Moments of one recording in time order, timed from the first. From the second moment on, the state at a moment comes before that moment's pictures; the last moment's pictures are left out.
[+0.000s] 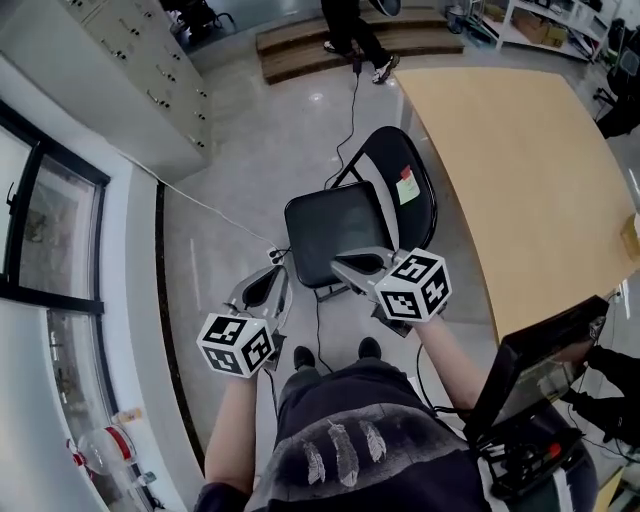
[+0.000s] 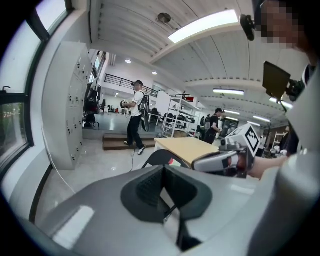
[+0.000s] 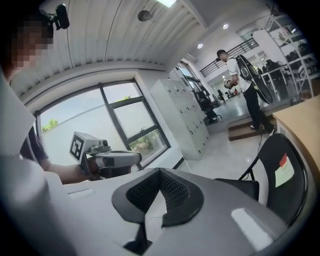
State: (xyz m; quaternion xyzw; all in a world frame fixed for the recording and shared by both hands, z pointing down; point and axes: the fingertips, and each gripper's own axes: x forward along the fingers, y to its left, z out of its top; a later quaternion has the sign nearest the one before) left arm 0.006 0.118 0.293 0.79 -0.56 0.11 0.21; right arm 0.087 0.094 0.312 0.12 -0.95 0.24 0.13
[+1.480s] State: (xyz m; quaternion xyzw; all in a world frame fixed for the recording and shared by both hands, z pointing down) left arm -0.151 0.233 0.309 0.85 -0.47 0.03 0.23; right arm -0.090 0.247 0.302 0.19 -0.94 0.18 0.20
